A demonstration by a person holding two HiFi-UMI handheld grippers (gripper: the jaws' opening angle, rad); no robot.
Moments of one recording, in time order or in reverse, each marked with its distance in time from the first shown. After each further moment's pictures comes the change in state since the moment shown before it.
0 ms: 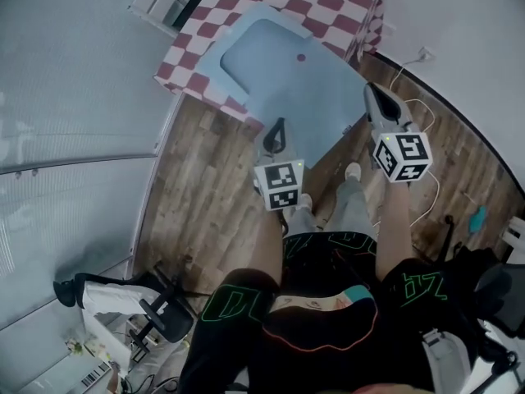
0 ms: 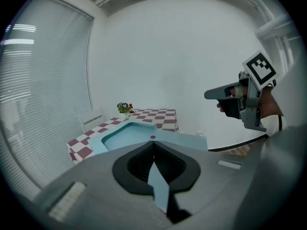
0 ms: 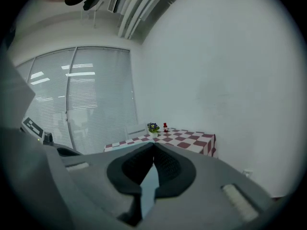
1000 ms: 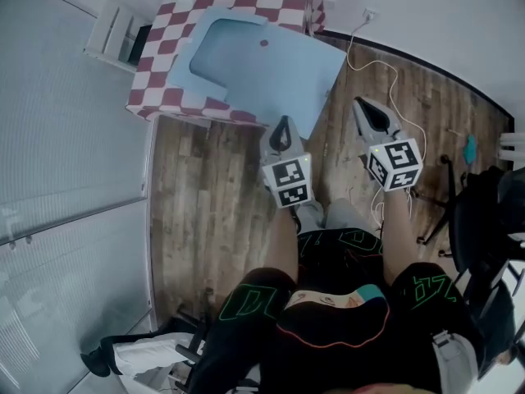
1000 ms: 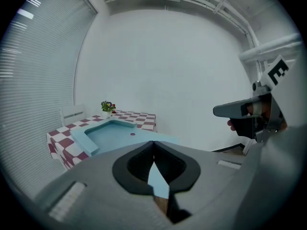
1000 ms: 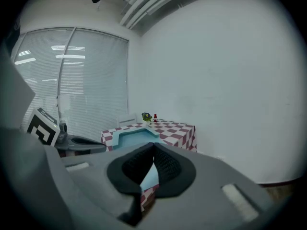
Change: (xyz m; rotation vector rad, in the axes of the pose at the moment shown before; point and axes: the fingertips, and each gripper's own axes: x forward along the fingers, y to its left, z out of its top) left arm -0.050 -0.027 -0.033 -0.065 -0.085 -0.254; right arm -0.114 0.085 -0.052 -0.054 0.099 -0.229
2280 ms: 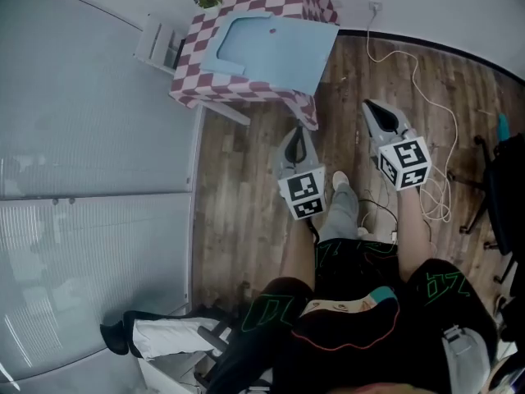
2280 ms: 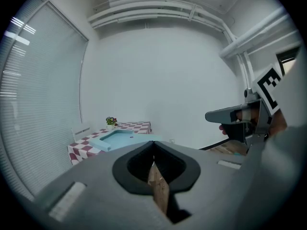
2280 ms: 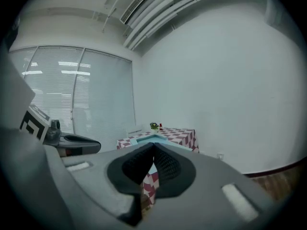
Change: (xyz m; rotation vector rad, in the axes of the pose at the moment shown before) left arm -0.202 -0.085 -0.021 0.156 -0.107 0.033; right arm -0.186 0.061 -0.041 0.075 -0.163 0.025
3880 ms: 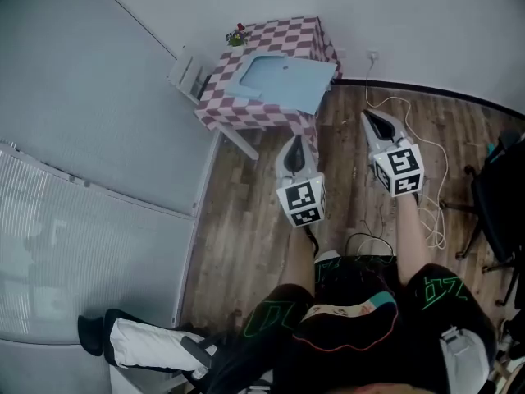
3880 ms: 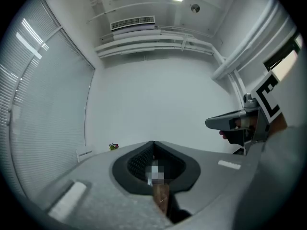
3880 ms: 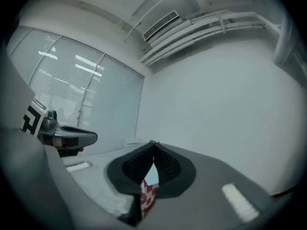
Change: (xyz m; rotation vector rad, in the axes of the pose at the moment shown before) left arm -0.142 -0.025 0.084 0.010 -0.287 0.023; right arm -0.127 0.059 0.088 -0.193 -0.160 -0.049
